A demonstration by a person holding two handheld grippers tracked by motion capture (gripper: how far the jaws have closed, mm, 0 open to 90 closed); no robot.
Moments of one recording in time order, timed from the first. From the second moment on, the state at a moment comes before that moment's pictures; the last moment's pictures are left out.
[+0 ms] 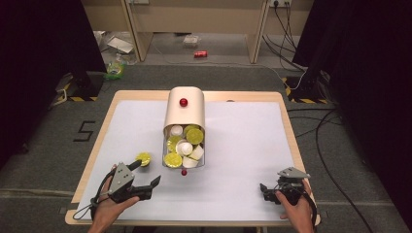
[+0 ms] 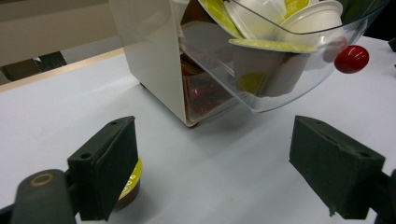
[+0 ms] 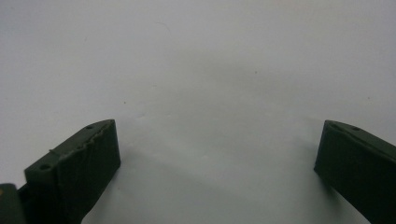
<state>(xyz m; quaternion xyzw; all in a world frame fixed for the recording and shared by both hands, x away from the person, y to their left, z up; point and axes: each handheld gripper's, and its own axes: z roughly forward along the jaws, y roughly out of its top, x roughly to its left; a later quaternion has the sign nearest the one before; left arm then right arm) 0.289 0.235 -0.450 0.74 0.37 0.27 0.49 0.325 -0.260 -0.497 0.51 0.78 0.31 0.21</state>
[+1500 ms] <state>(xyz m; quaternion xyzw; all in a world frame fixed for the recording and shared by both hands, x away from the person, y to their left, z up) 0.303 0.213 -0.444 0.74 0.36 0.28 0.49 0.325 -0.260 -0.497 0.51 0.78 0.31 0.21</state>
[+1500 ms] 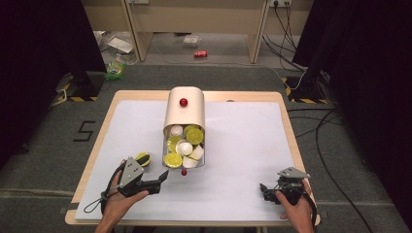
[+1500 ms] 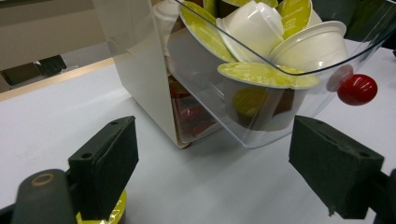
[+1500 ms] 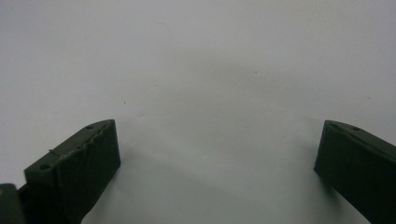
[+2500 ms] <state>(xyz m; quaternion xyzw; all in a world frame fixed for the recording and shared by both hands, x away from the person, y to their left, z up) 0.308 0.205 -0.440 0.74 0.36 0.28 0.49 0.325 -0.260 -0.497 0.51 0.78 0.31 0.21</state>
